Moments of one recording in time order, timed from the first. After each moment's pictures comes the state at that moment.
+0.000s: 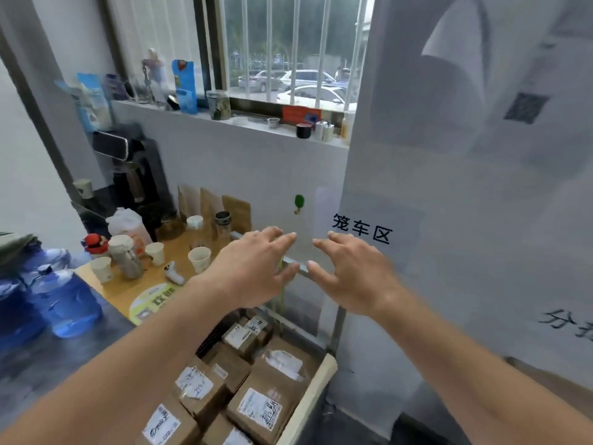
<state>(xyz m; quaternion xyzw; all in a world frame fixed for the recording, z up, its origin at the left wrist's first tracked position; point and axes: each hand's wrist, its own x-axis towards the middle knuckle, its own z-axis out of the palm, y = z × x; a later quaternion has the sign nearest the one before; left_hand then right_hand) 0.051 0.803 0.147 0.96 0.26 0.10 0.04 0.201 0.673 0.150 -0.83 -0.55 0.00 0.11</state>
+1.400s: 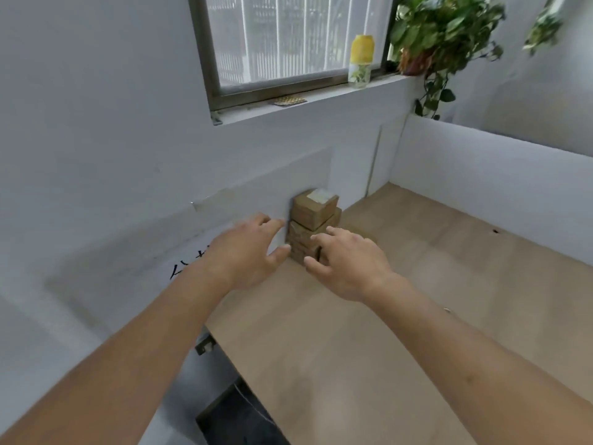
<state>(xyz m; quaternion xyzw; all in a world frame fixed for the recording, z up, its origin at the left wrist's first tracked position) 0.542 0.346 0.114 0.94 -0.32 0.01 0.10 0.449 0.165 0.114 -0.99 0.08 0.00 0.08</state>
